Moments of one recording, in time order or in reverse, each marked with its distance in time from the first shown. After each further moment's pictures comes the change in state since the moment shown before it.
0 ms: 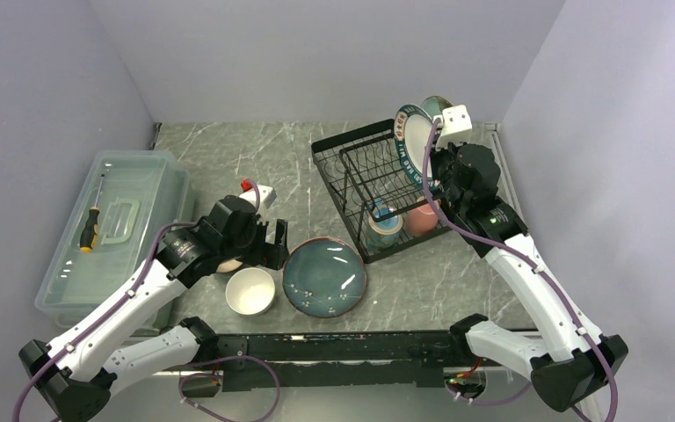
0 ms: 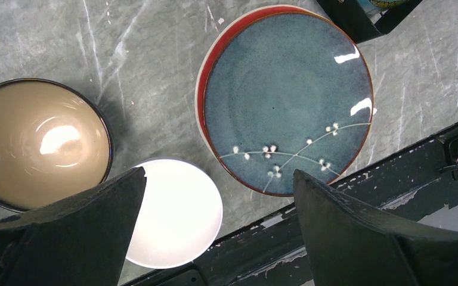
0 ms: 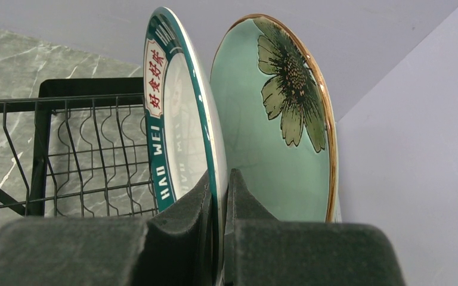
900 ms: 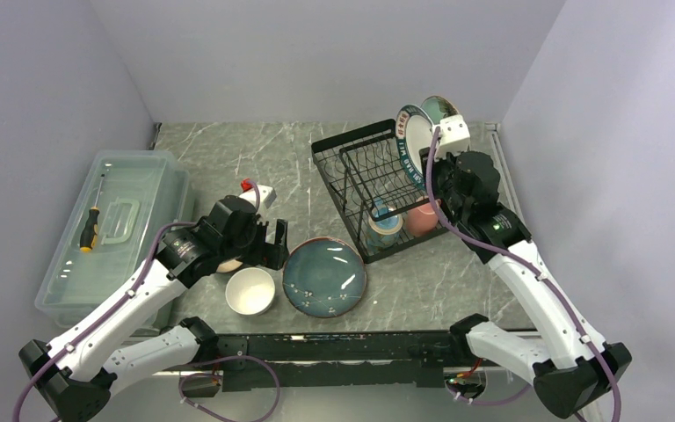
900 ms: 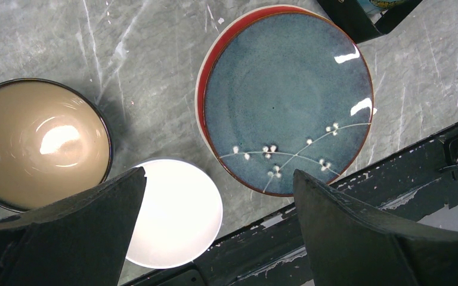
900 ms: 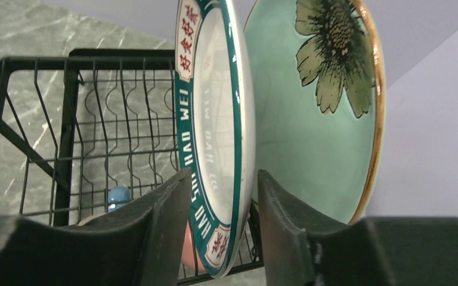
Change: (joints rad) left arm 0.000 0.000 0.000 0.000 0.000 0.000; right arm -0.001 -0.041 -0.029 -0.074 -0.060 0.047
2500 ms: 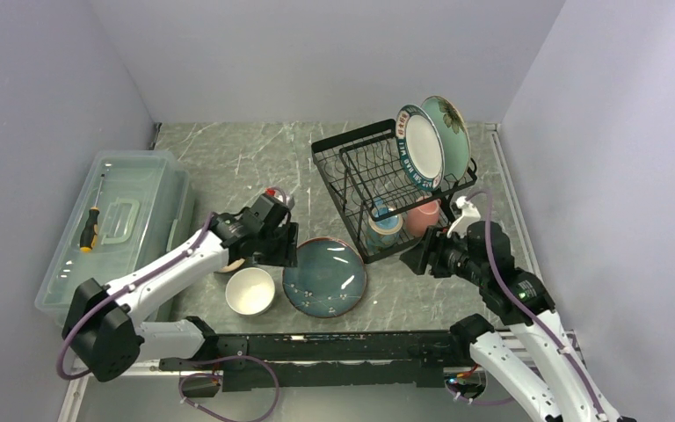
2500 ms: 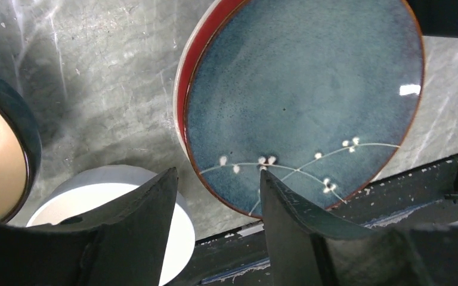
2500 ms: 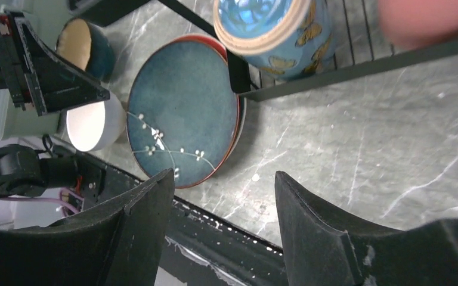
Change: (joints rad) left arm 0.000 0.289 -0.050 0.092 0.064 -0.169; right arm 0.000 -0.440 -0.292 -0.525 -0.469 0.685
